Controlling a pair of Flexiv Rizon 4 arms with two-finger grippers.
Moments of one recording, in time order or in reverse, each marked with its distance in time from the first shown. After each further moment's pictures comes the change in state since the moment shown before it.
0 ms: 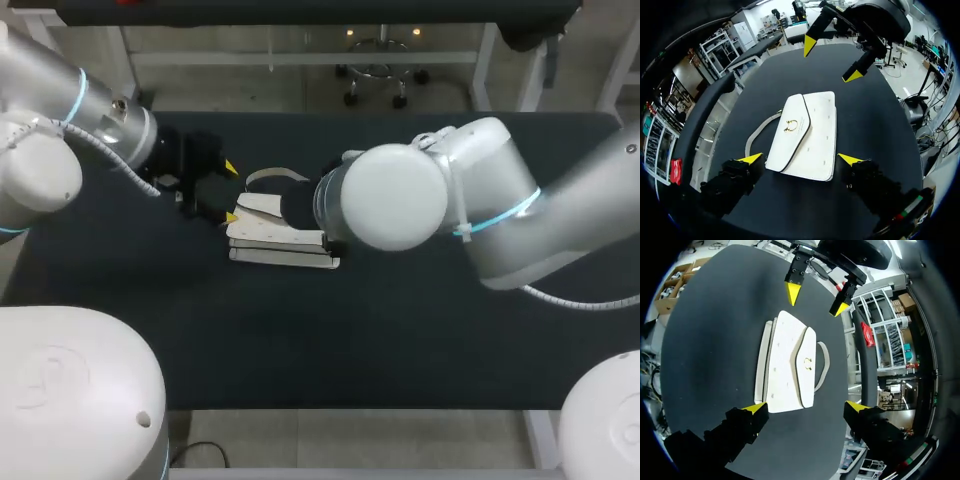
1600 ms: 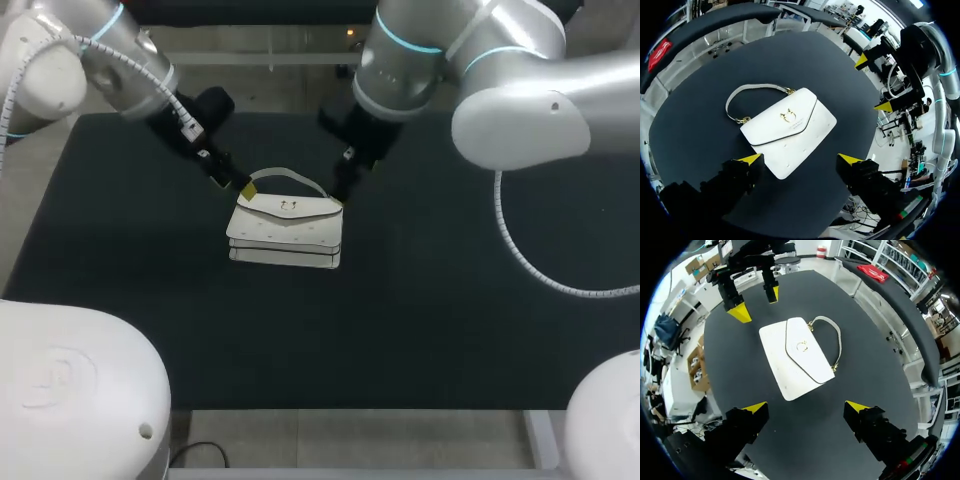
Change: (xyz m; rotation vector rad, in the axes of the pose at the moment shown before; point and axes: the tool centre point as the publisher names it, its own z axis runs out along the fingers) left arm 0.010 -0.028 -0.015 -0.164 0.227 -0.846; right arm -0.022 -0.034 -0.019 0.106 0.563 0.684
